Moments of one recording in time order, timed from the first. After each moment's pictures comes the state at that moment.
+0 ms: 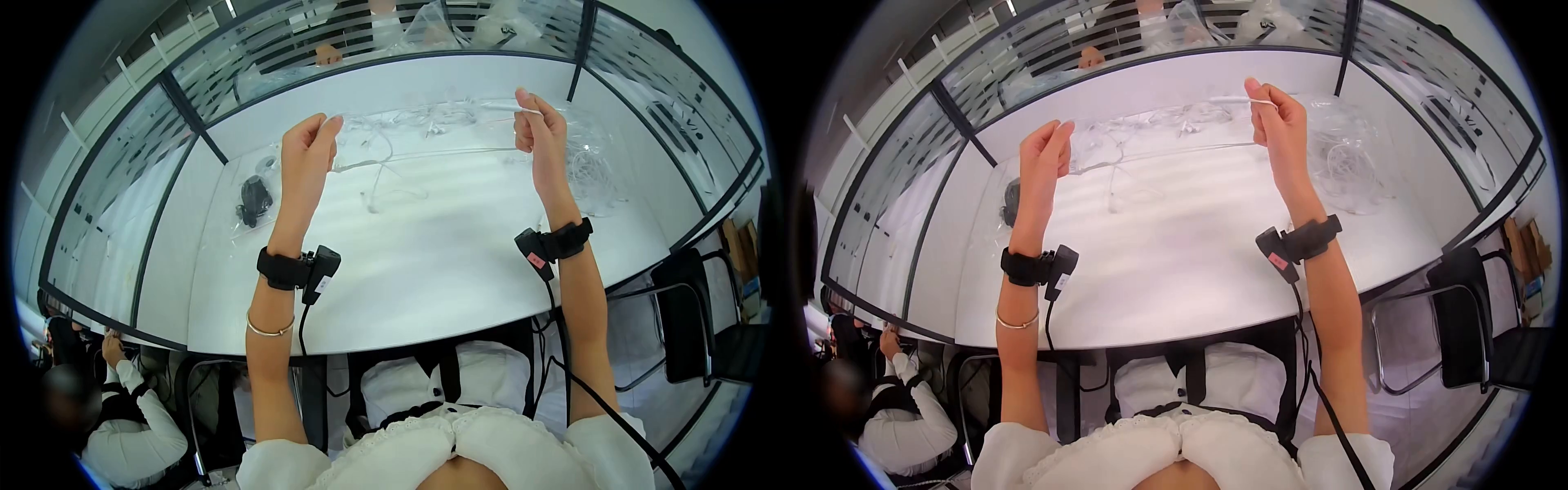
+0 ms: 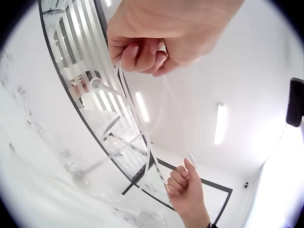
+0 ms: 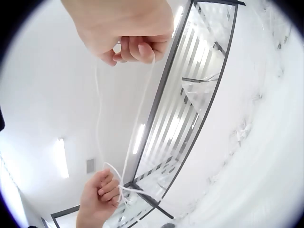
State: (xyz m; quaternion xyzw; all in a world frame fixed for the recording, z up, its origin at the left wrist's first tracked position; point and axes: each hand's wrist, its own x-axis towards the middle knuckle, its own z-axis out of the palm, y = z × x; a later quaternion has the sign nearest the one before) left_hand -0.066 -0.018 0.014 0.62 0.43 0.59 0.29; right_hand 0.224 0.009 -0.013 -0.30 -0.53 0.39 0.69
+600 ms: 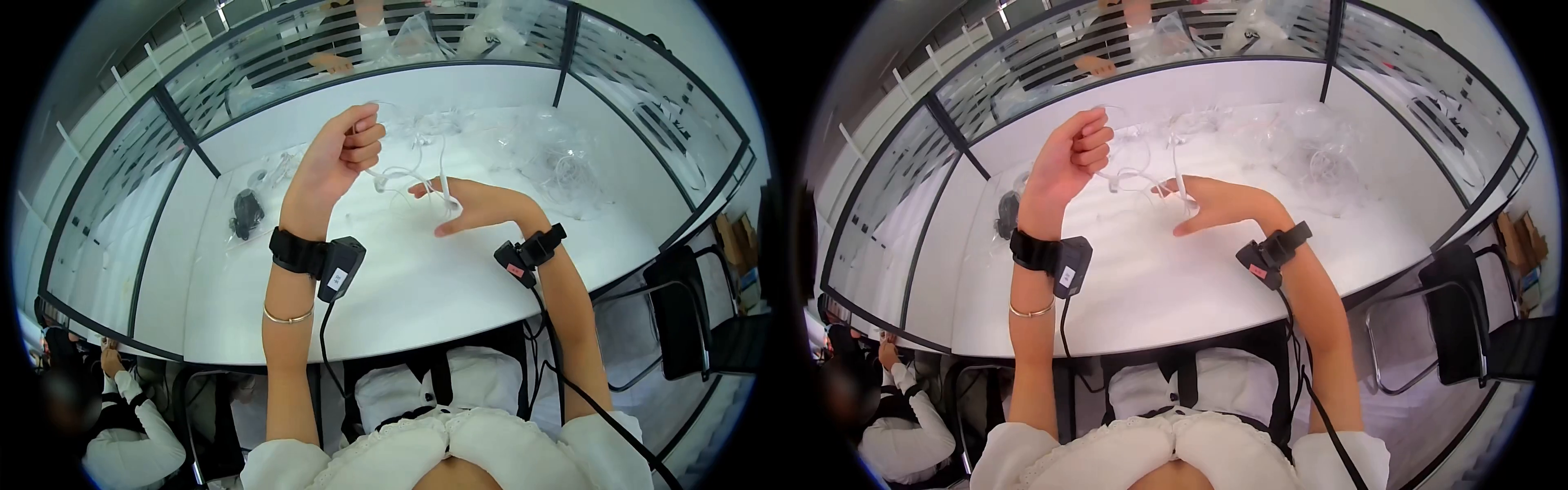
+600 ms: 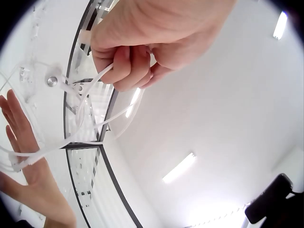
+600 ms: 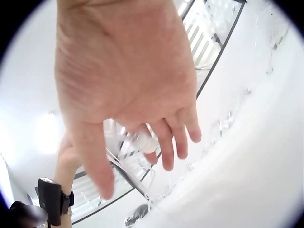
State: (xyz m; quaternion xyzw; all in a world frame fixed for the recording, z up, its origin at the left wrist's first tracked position) left_hand -0.032 0.002 0.037 0.50 0.23 0.44 0.71; right_hand 0.207 0.001 -0.050 -0.28 -0.86 0.37 0.21
